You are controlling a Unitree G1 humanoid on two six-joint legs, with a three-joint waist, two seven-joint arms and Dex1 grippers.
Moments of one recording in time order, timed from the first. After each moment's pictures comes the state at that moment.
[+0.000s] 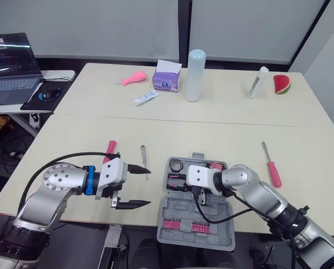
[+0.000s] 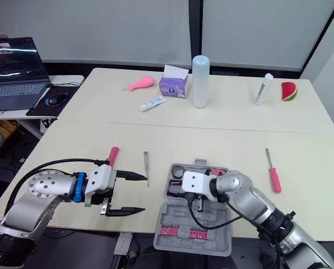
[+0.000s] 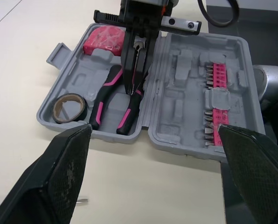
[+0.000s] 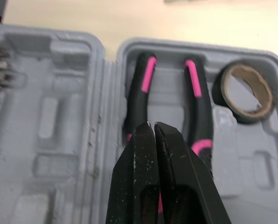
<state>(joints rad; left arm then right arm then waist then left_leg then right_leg) -0.12 0.86 -0.05 -0.18 -0.37 0.13 -1.29 -0.43 -0.51 0.56 -0.20 -0.07 0.47 0.92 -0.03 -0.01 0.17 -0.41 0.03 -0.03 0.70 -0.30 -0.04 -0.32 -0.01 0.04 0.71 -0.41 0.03</state>
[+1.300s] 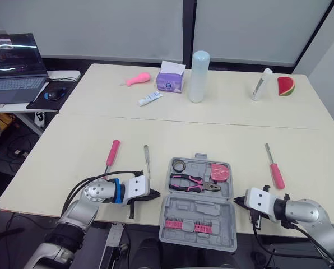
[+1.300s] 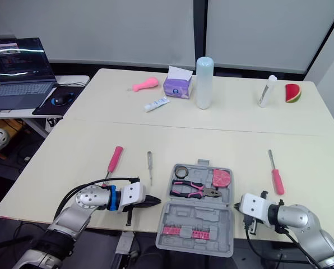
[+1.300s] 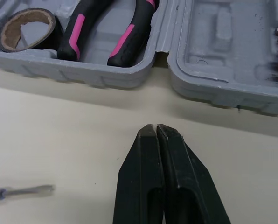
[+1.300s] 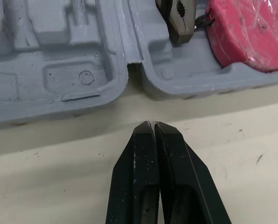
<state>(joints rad) -0.25 0.60 -0.28 0.29 0.01 -0.22 -1.13 0.10 -0.78 0.15 -0.15 -0.09 0.03 0.88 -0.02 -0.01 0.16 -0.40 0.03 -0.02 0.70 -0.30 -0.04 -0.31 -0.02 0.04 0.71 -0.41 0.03</state>
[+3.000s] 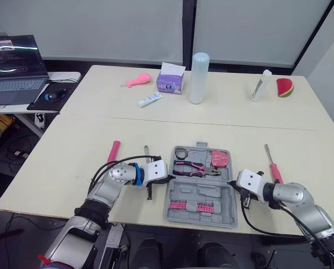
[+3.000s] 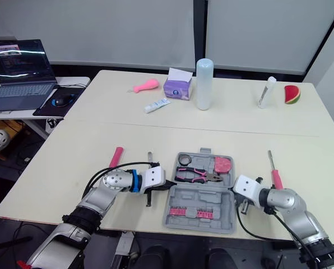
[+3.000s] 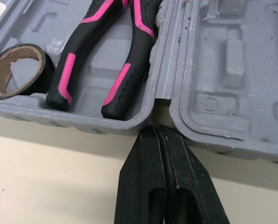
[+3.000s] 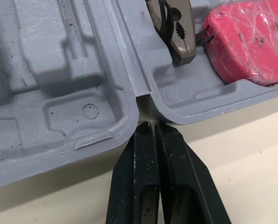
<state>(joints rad) -0.49 0.44 -0.33 0.51 0.11 -0.20 -1.06 -0.10 -0.69 0.18 -0.02 -0.12 0.15 0.84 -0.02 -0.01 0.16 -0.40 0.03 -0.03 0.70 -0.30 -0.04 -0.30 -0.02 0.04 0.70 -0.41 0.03</state>
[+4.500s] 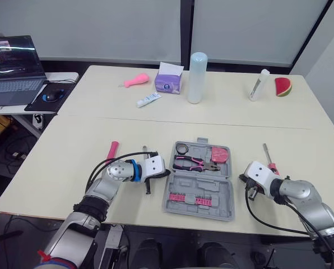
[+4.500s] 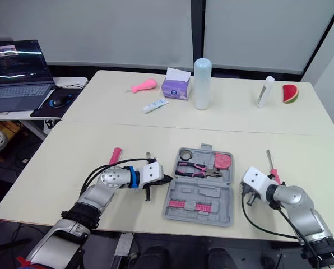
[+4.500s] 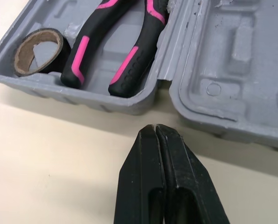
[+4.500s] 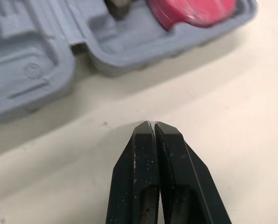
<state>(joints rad) -0.51 0.49 -0.30 0.56 0.10 -0.23 -1.01 -0.07 -0.68 0.07 -0.05 -0.09 0.28 0.74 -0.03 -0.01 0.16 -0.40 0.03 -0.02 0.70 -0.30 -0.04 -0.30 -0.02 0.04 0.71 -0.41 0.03</state>
